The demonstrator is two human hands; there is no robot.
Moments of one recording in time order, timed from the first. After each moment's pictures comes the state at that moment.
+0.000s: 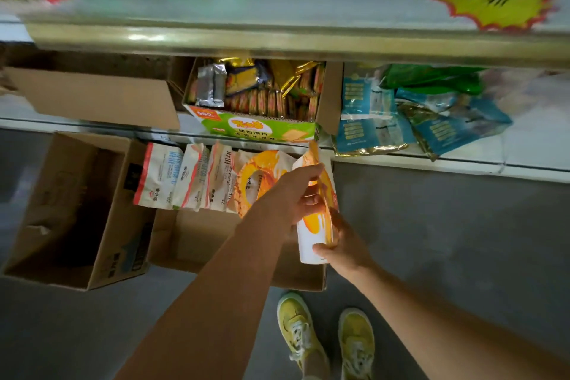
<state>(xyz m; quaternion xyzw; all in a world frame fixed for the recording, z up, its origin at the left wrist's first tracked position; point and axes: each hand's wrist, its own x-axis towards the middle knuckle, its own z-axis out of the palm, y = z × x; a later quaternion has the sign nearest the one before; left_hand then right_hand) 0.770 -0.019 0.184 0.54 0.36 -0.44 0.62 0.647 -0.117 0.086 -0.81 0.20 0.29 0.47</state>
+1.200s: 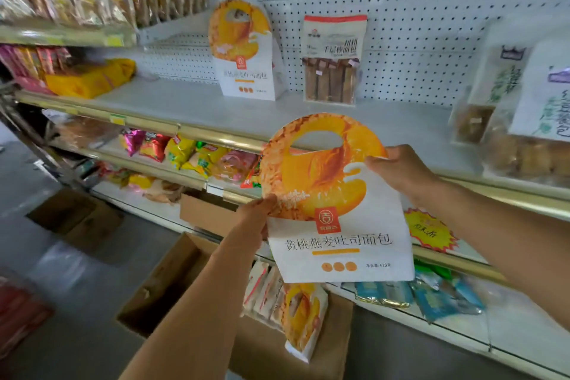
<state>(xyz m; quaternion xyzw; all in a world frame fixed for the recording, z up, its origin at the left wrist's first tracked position) 0.739 0.096 0.600 0.66 0.33 -0.03 0.68 0.781 -0.161 0.668 -0.86 0.01 0.00 0.50</state>
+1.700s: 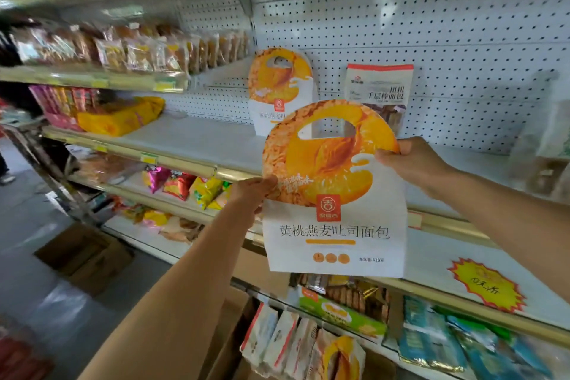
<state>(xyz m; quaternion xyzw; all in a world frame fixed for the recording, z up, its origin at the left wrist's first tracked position) 0.829 0.244 0.702 0.72 0.22 0.03 0.65 0.858 -0.041 0.744 -0.86 -0.02 -0.03 0.52</state>
